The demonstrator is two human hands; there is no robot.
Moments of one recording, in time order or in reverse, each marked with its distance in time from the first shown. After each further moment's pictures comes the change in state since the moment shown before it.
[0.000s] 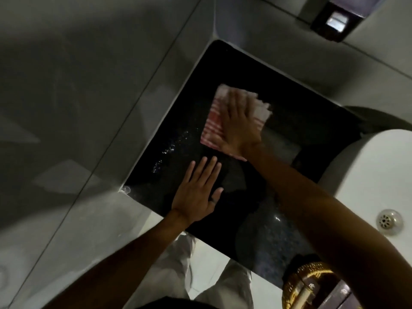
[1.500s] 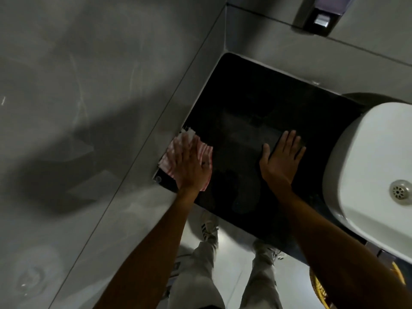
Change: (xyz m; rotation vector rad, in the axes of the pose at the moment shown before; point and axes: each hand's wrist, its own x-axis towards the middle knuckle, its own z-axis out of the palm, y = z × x) left_hand -0.002 -0.064 -0.027 0.021 0.083 -0.499; right_hand -0.141 -0.037 0.022 0.243 0.152 0.817
